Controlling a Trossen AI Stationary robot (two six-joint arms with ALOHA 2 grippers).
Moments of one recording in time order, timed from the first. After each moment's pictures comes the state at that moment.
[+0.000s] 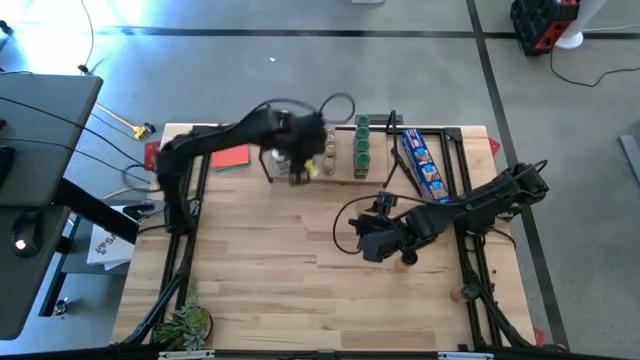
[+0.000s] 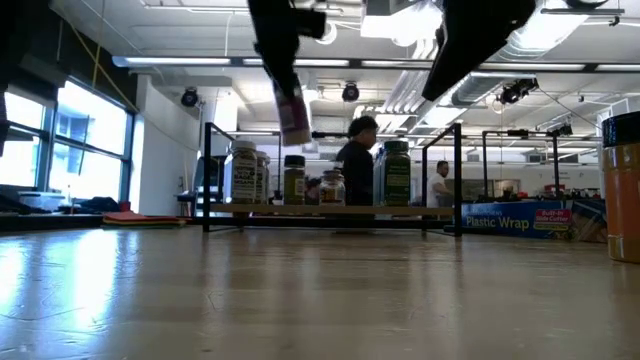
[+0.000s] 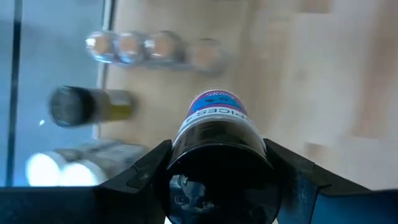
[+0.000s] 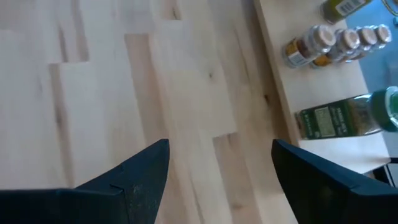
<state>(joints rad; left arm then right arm) 0.26 1.85 1.92 -1.28 -0.22 0.20 0.36 1.58 1.27 -0.92 0.58 0.39</state>
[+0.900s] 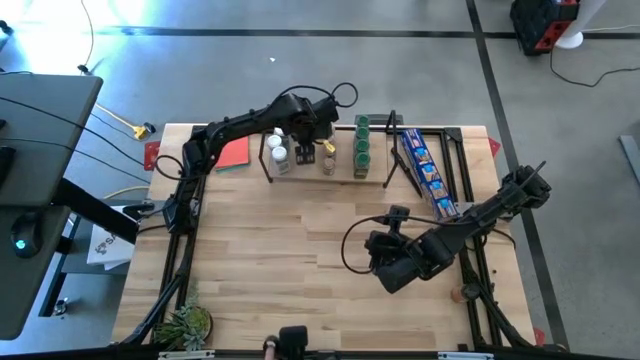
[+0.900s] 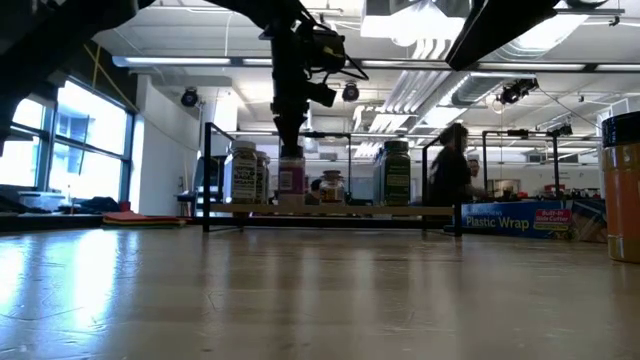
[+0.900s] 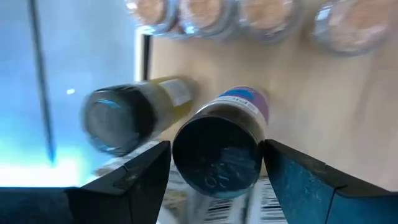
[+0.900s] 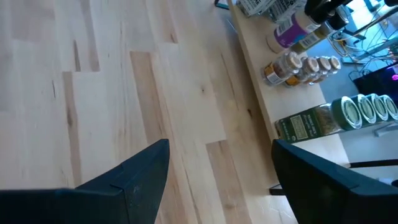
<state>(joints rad) 0.46 2.12 2.06 -1.27 -0.31 0.40 0.56 1.58 1.27 -0.99 0.81 0.54</state>
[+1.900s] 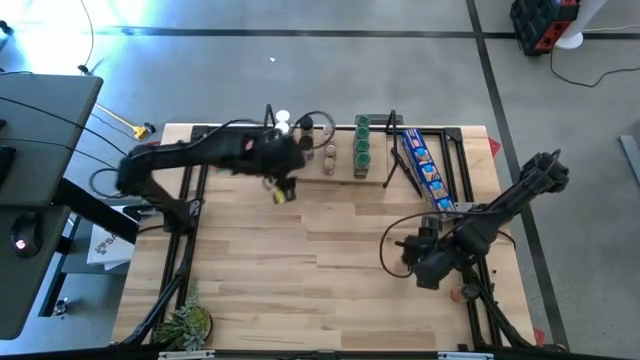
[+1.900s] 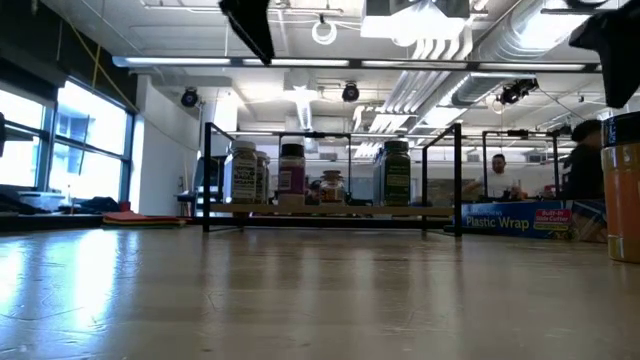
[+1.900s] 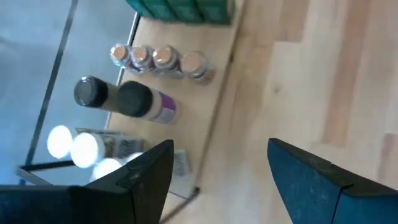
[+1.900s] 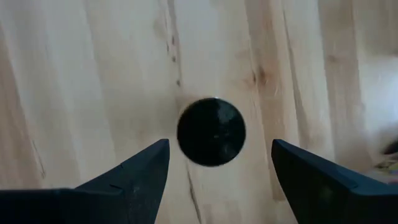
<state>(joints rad) 0.09 1.59 1.69 -1.16 -0.36 0.03 0.66 1.32 1.06 -1.15 0.24 0.79</state>
